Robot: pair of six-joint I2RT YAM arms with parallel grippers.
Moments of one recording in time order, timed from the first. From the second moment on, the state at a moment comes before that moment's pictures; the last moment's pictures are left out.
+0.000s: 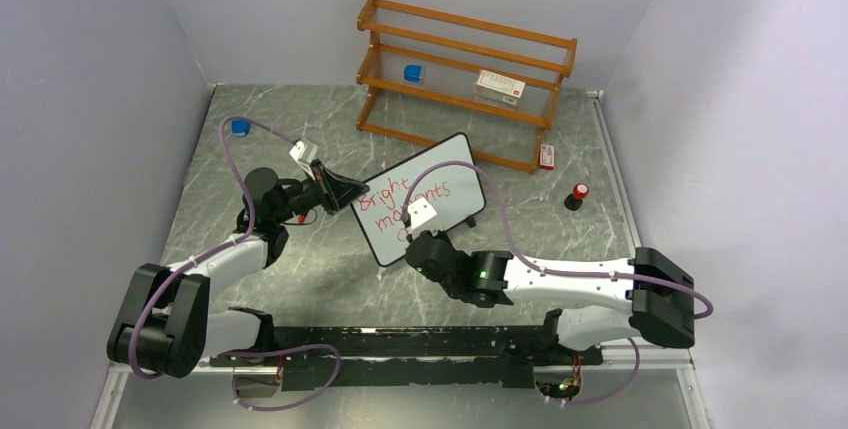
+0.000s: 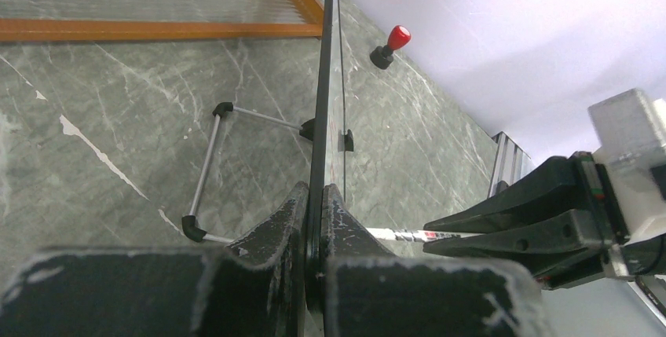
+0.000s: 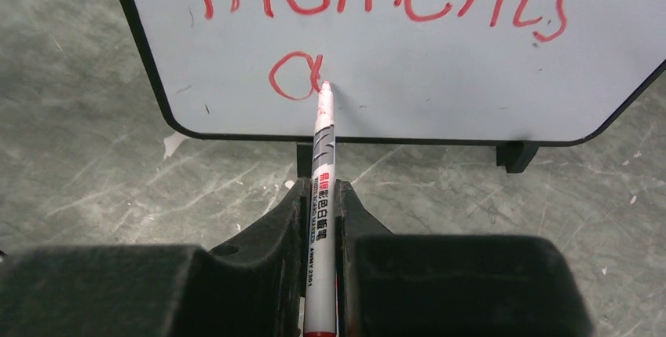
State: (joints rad) left arm -0.24 1.24 0.41 0.82 0.78 -0.53; right arm 1.26 1.29 0.73 -0.20 0.64 0.32
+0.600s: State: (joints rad) left arm -0.24 1.24 0.41 0.82 0.78 -0.53; right arm 1.21 1.26 0.75 -0.12 0.66 0.27
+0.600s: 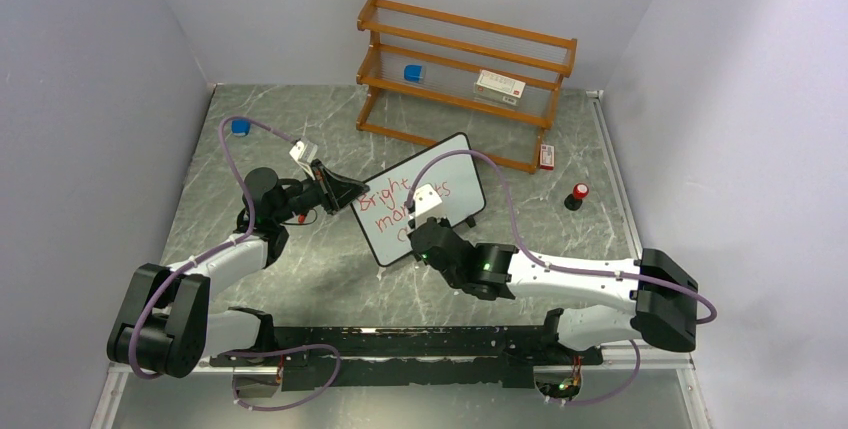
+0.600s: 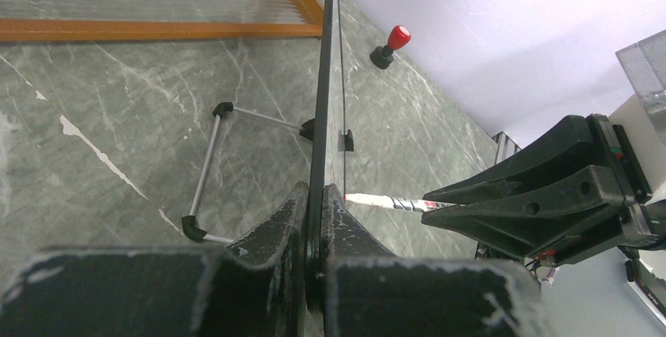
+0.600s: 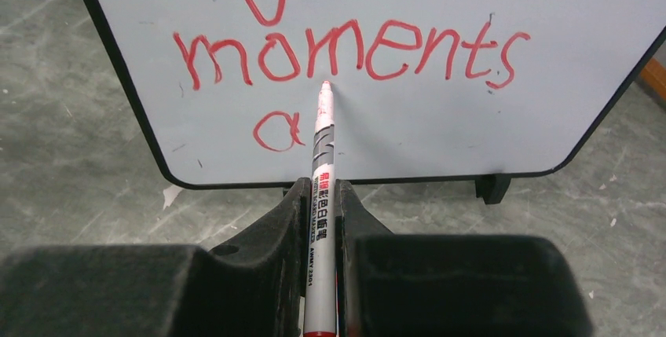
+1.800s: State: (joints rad) left arm -0.24 1.24 0.41 0.82 0.78 -0.53; right arm 1.21 1.29 0.75 -0.20 0.59 0.32
